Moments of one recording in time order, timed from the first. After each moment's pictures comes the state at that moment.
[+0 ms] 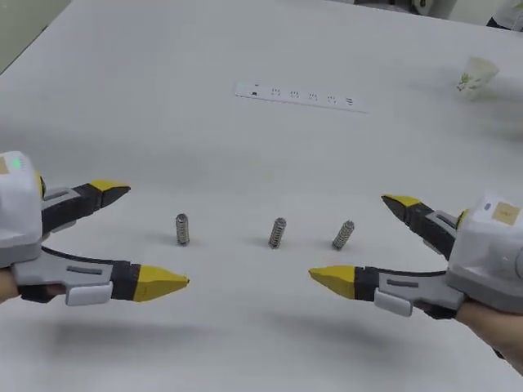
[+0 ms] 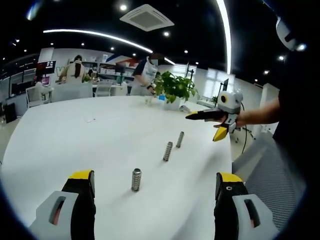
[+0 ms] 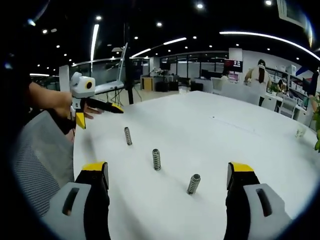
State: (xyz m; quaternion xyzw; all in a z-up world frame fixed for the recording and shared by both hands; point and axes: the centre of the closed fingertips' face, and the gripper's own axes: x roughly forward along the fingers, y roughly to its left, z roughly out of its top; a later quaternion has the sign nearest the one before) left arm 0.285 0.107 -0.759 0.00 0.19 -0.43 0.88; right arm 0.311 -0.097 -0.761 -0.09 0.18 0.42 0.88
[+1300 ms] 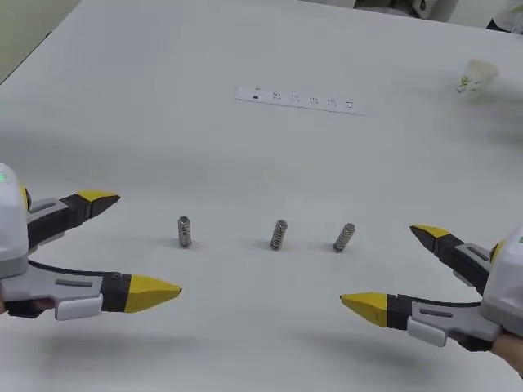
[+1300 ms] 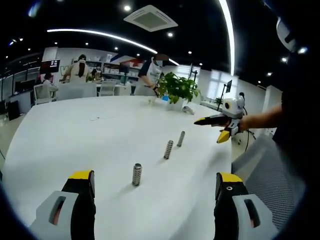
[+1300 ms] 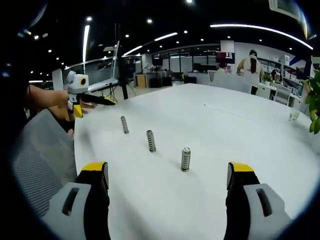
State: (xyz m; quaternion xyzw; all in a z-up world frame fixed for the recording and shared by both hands) left arm 0.276 0.115 -0.757 -0.01 0.20 -0.42 0.89; right arm 0.296 -0.133 -0.776 -0.06 0.21 0.40 0.89
